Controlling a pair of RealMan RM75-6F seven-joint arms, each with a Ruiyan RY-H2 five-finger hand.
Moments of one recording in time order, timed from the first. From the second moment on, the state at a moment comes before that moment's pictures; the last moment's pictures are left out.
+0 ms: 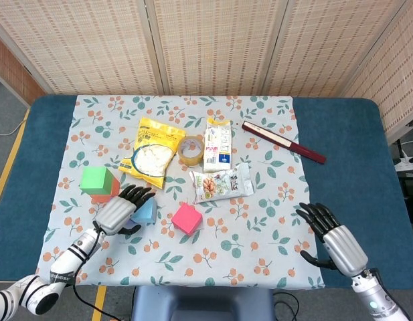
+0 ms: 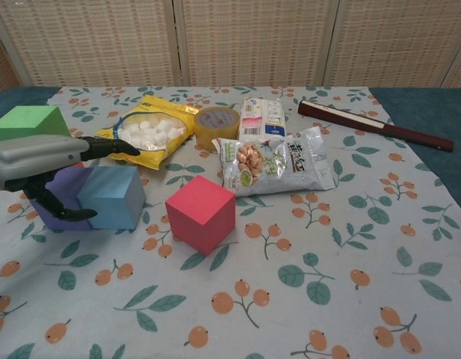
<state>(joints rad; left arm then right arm) -0.62 -1.38 -0.05 -1.47 1.49 0.92 0.05 0.19 -1.22 -0.10 -1.50 -1.83 1.53 0.25</state>
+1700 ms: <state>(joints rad) -0.51 -1.35 0.18 -1.52 1.76 1.18 -0.08 0.19 -1.21 -0.11 -1.50 -1.84 1.53 0.25</state>
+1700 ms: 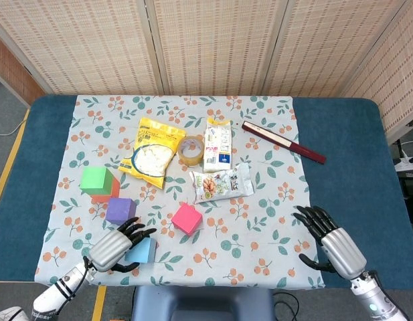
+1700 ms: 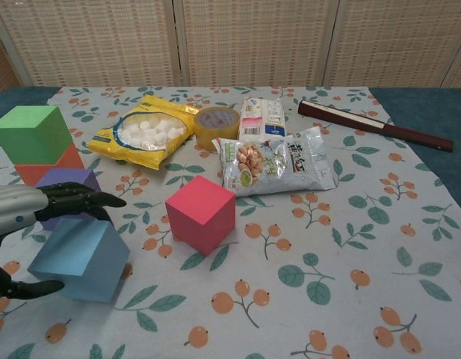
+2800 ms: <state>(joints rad) -0.47 -1.22 -0.07 -1.32 1.42 1.21 -0.18 0.19 -1.22 -0.10 -1.50 -1.83 1.53 0.23</state>
